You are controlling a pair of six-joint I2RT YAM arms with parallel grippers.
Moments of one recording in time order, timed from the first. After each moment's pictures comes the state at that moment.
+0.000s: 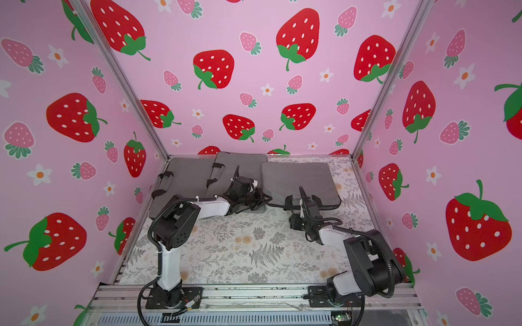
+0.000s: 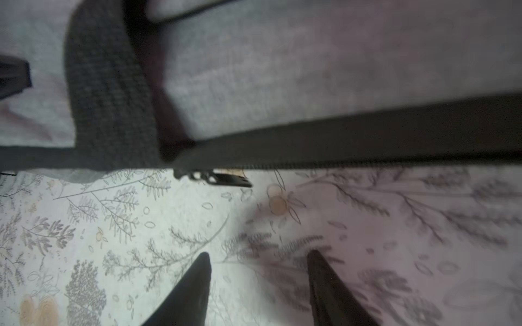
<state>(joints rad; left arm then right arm) -0.58 2.04 1.20 0.29 0.51 -1.16 0.45 1.48 0.50 0.16 -0.13 0.44</state>
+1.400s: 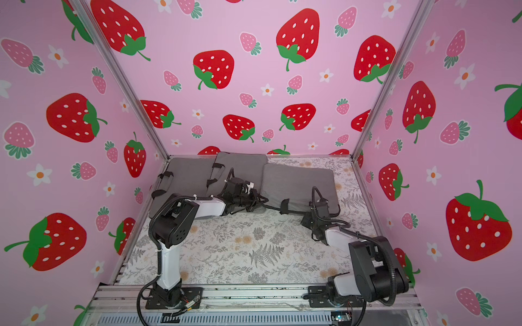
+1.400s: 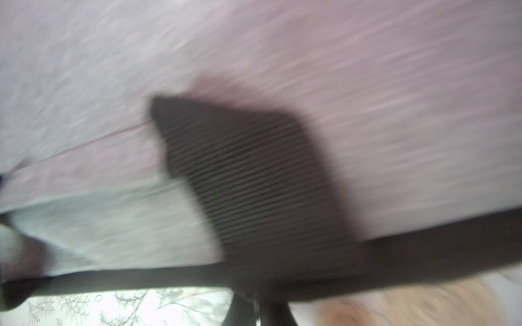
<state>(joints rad) -0.50 2.06 1.16 0.33 0.66 -1.20 0.30 1.33 0.44 0.04 0.04 0.65</state>
